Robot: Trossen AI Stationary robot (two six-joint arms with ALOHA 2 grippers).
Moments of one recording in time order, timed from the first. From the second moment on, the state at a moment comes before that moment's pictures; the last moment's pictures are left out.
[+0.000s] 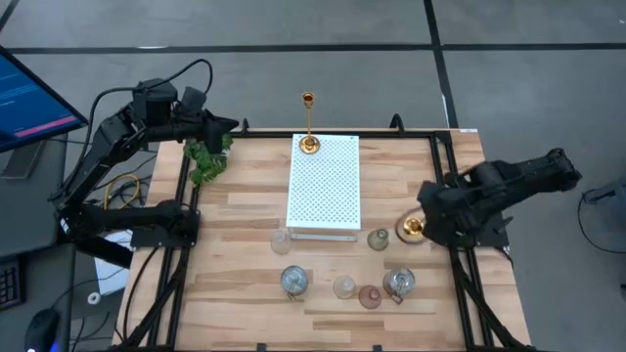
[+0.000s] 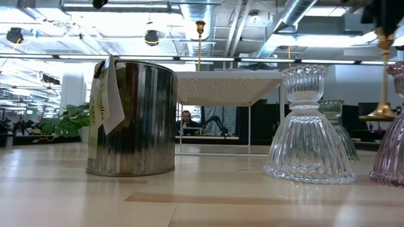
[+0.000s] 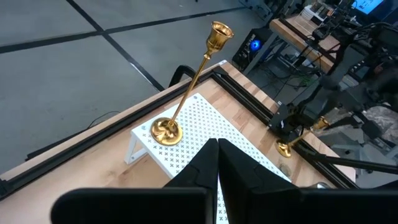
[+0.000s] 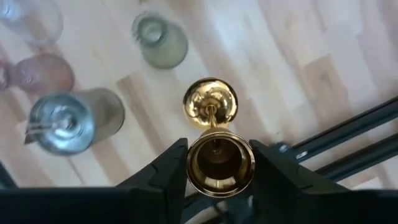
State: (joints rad) left arm 0.67 0.80 1.43 -0.87 0.22 -0.32; right arm 0.30 1.05 1.21 -1.57 0.16 0.74
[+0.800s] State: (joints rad) left arm 0.67 0.80 1.43 -0.85 0.24 -0.32; right arm -0.29 1.44 1.77 -1.57 0.16 -0.05
